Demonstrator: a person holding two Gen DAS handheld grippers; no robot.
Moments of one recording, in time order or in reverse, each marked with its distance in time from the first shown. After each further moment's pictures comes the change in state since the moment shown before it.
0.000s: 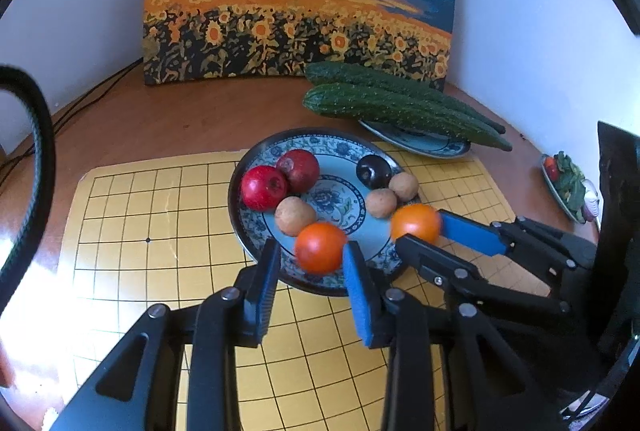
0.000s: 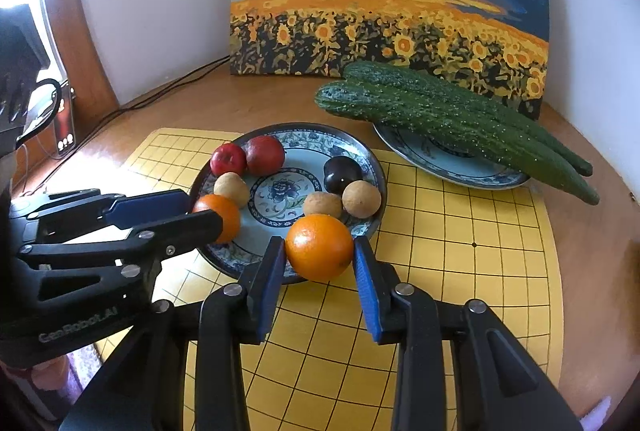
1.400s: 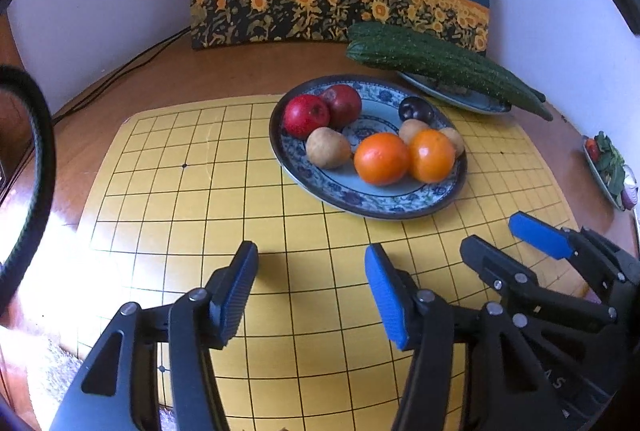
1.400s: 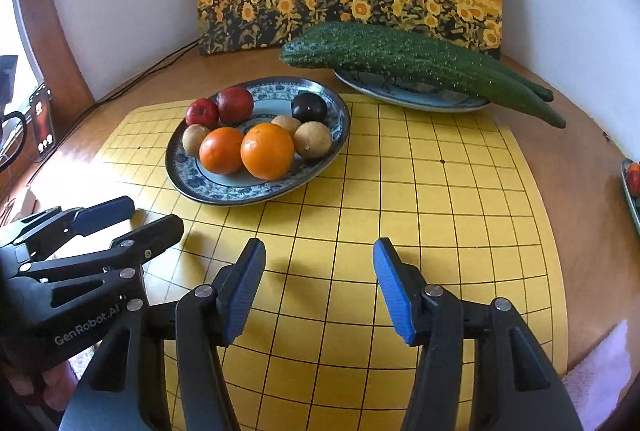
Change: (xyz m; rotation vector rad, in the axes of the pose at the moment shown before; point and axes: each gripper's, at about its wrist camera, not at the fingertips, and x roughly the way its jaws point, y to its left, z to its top) left arm 0.004 -0.003 -0.042 -0.040 0.040 0.181; right arm -0.009 -0.004 -0.042 0.100 0.055 -0.103
